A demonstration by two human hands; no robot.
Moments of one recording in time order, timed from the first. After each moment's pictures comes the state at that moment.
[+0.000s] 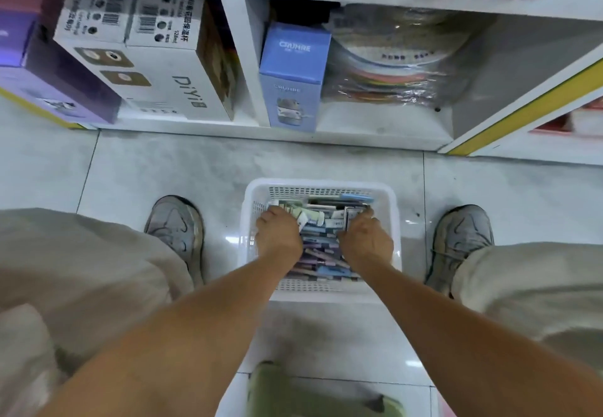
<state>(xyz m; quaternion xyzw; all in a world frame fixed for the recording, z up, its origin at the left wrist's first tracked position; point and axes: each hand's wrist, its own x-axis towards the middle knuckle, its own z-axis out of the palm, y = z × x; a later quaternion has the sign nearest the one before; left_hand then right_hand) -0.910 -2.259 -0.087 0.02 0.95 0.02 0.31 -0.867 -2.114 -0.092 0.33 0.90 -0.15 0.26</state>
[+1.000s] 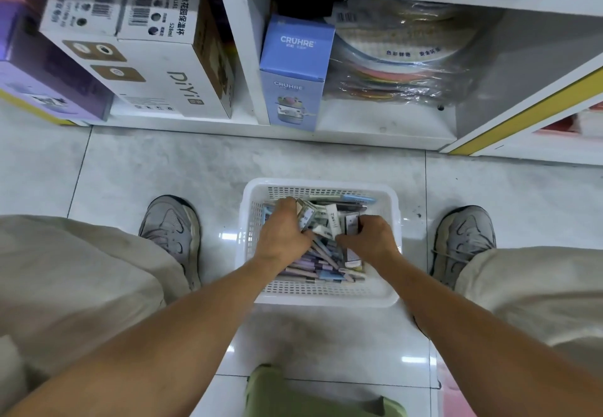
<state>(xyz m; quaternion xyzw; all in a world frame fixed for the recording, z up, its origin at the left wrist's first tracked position) -0.916 -2.270 -0.085 0.06 0.90 0.33 0.26 -0.869 -2.089 -0.086 0.33 0.83 -0.36 0.26</state>
